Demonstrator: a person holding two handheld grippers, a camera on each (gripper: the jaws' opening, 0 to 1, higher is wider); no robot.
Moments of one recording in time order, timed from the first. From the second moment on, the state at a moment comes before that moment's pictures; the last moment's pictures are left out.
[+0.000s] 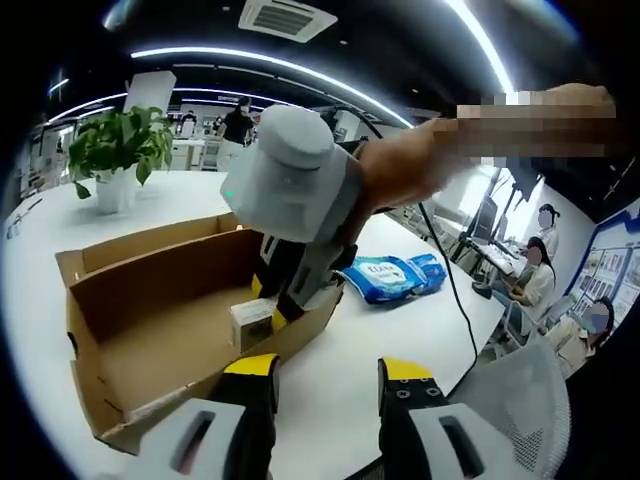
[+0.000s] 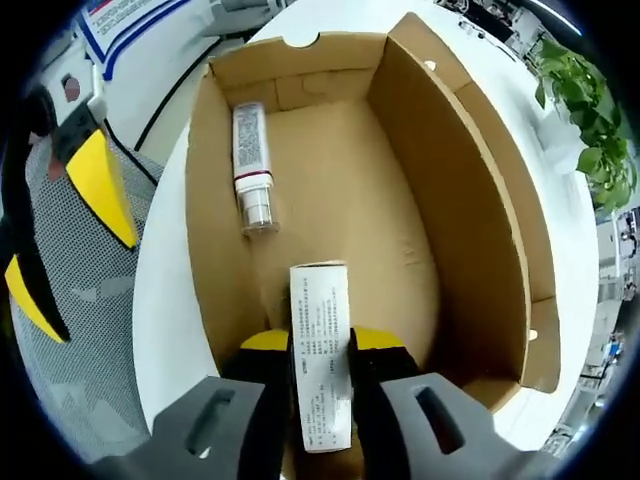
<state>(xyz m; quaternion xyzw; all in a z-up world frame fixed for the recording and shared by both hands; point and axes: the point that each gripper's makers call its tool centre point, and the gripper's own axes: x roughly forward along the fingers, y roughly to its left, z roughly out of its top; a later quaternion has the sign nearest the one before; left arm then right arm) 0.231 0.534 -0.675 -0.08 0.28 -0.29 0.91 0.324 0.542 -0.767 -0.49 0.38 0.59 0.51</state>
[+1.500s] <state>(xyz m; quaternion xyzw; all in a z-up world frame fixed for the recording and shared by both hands) 0.230 0.535 -0.686 -0.09 0.31 -0.28 0.91 0.344 0.561 -0.693 -0.43 0.30 0.59 0.61</state>
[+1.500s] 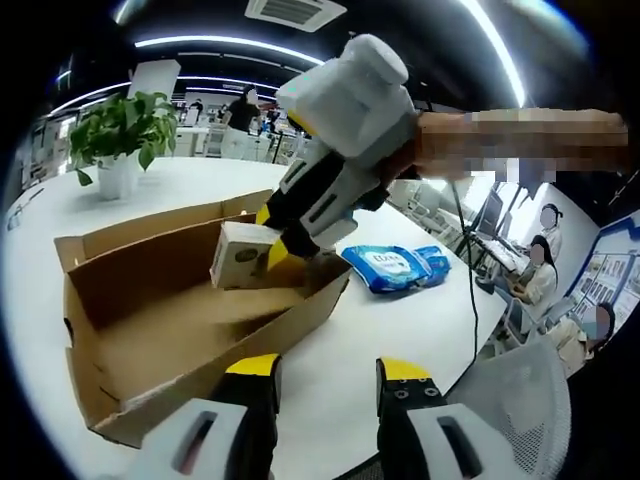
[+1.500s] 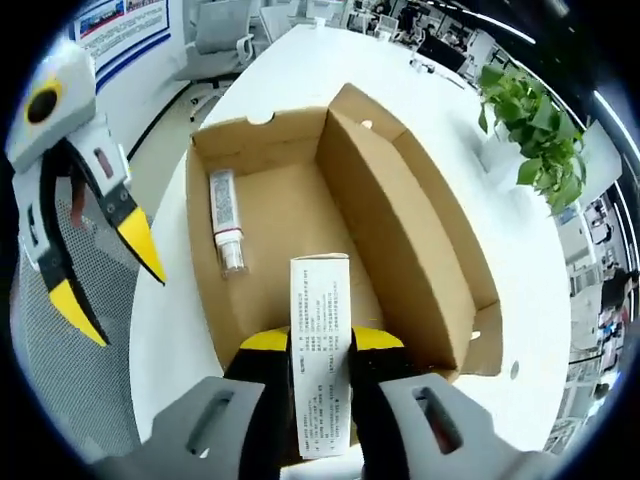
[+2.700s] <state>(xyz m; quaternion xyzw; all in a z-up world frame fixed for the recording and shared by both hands) 0.229 0.536 -0.693 -0.08 0.32 -0.28 0.90 0.364 0.413 -0.633 -0.44 0.30 0.50 0.68</state>
